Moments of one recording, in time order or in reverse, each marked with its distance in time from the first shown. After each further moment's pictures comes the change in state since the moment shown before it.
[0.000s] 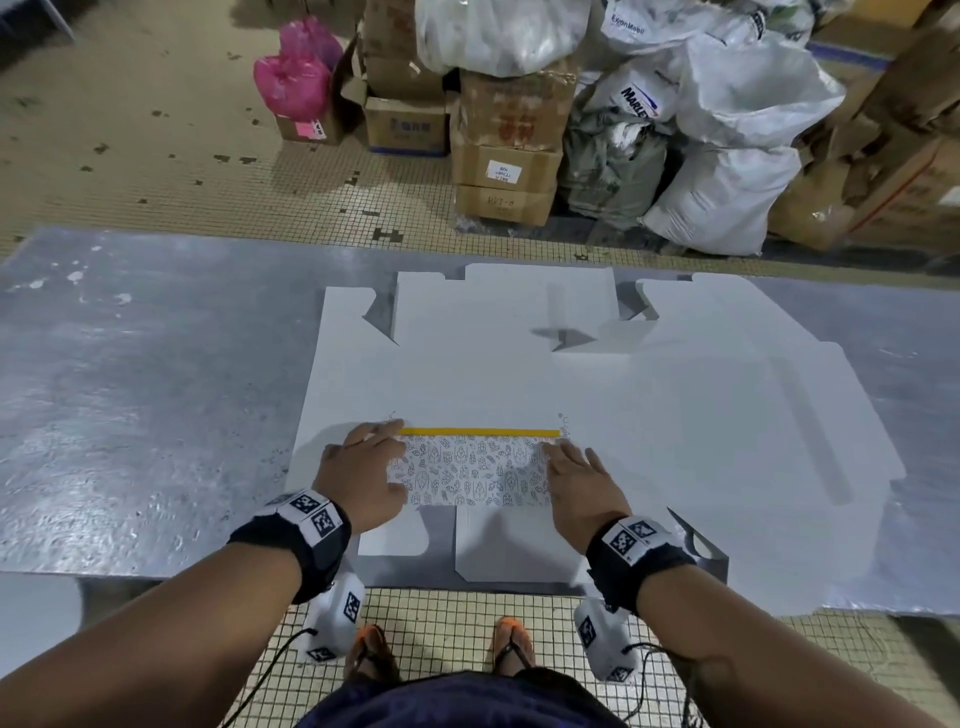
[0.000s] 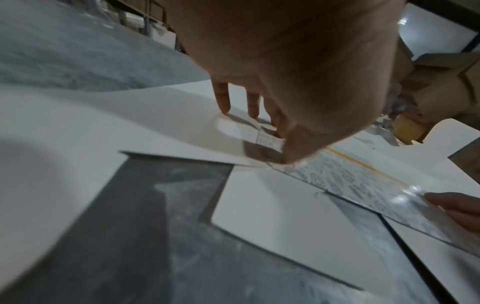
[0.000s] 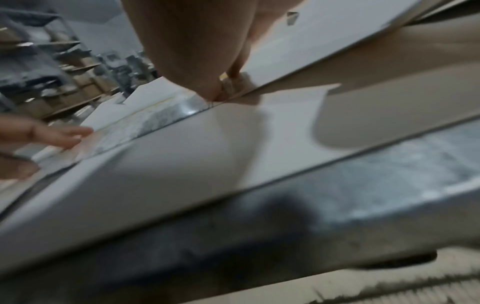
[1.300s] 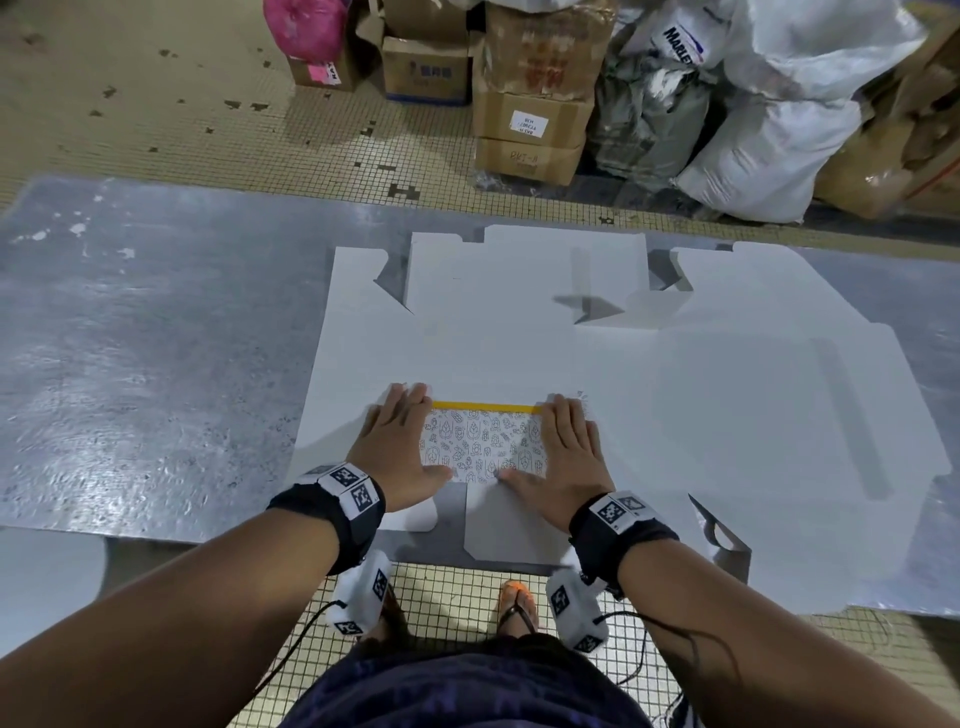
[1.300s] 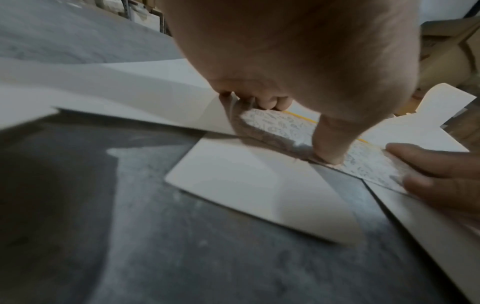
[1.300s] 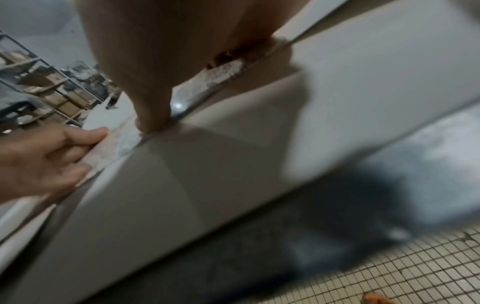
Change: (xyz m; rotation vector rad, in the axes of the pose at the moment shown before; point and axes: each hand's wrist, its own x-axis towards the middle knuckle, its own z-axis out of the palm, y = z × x) left_hand 0.012 0.015 0.021 -0.064 -0.049 0.014; right_hand 0.018 -0.028 0.012 0.278 0.018 0.083
